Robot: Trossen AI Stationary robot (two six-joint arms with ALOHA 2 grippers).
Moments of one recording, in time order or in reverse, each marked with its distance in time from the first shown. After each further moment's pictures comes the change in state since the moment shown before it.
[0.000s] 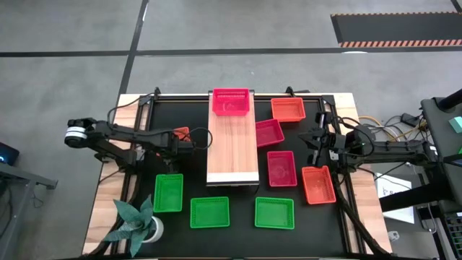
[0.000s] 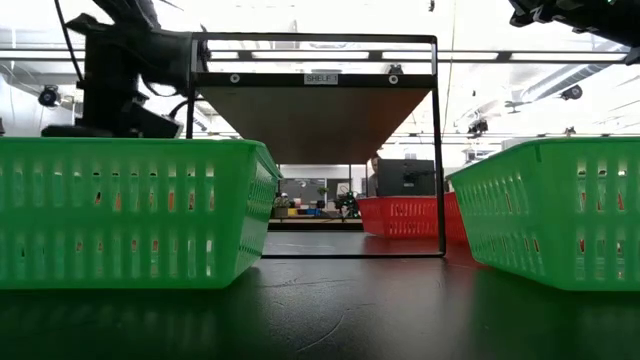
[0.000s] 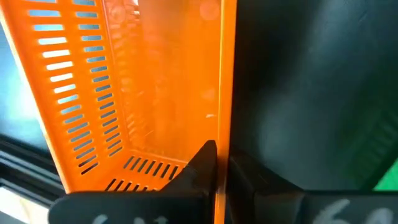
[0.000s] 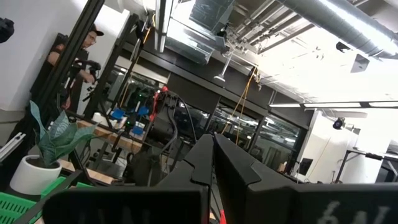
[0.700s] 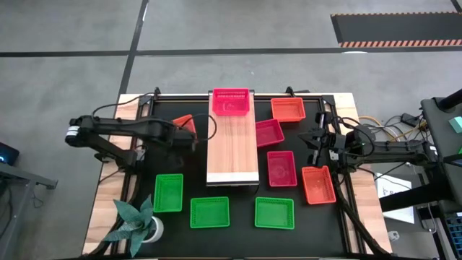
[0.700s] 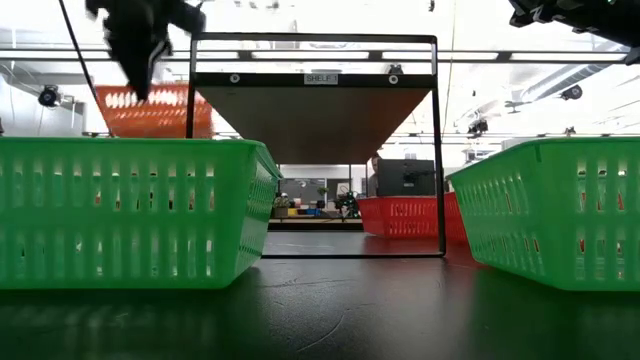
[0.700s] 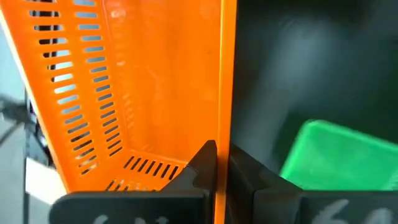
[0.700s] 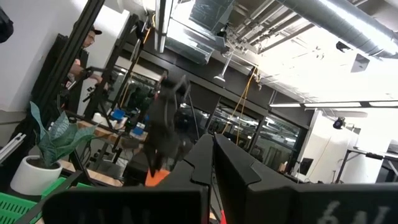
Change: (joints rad) left arm -0.100 0.017 0.547 -0.396 0.000 -0.159; right arm 0.000 0.000 0.000 0.001 0.000 0.003
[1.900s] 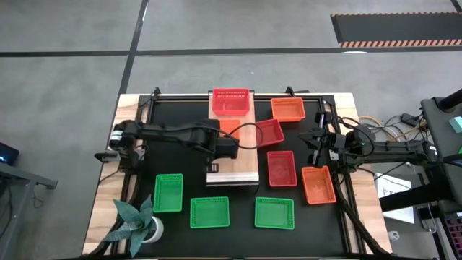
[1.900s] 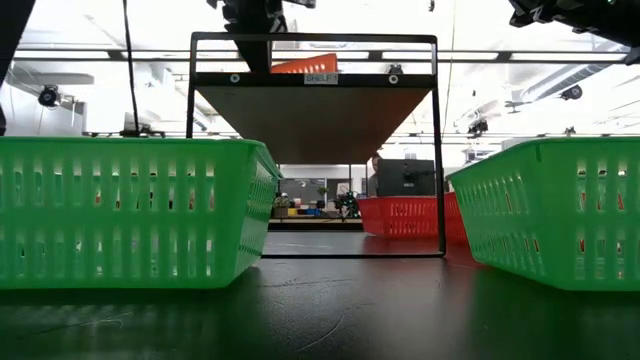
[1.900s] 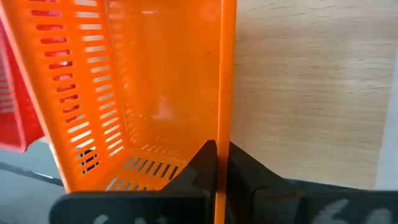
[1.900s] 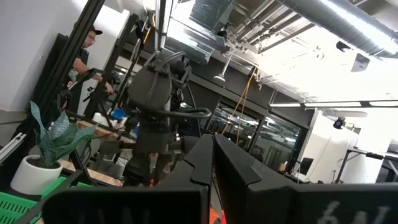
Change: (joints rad) left arm -0.048 0.491 0.548 0.058 -0.110 0.318; right arm 0.000 0.000 0.000 -0.001 0.000 0.000
